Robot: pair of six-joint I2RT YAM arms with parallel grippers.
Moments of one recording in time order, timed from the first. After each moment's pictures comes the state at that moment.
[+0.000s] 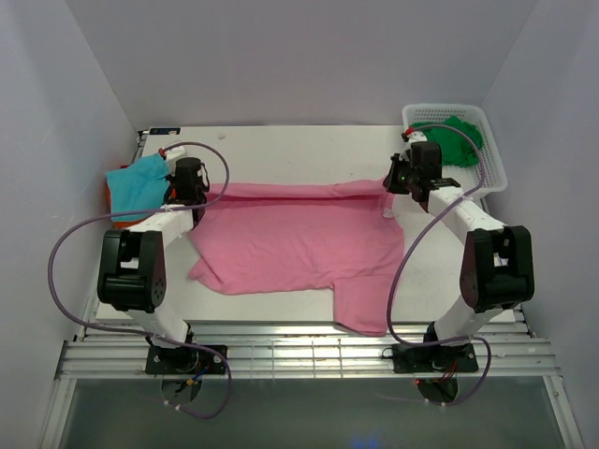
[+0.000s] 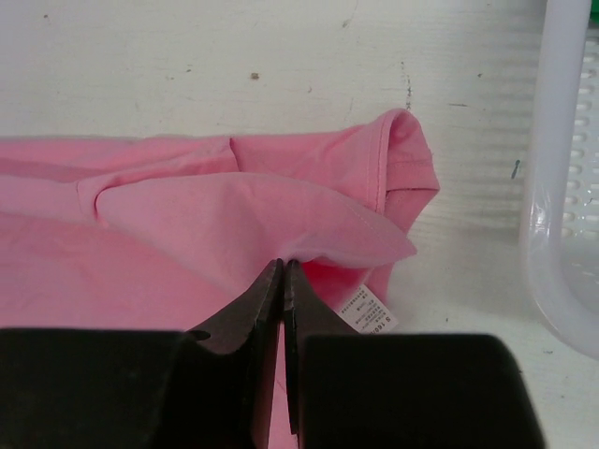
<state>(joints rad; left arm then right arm) -0.09 1.68 0.96 0.26 -0.49 -0.32 0.16 1.64 1.13 -0.11 -0.14 0.20</state>
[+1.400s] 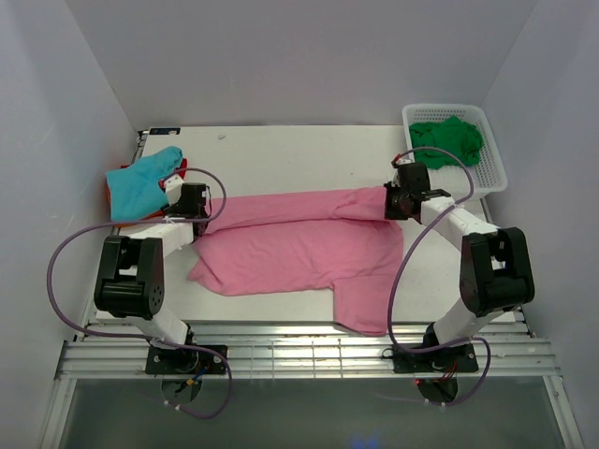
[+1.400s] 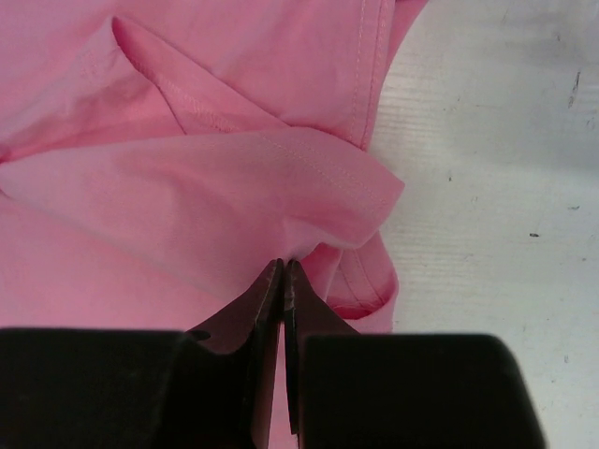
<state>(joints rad) -0.10 1.61 0.81 -0.02 -0.56 -0.49 0.22 1.61 1.02 -0.28 -0.02 0.18</state>
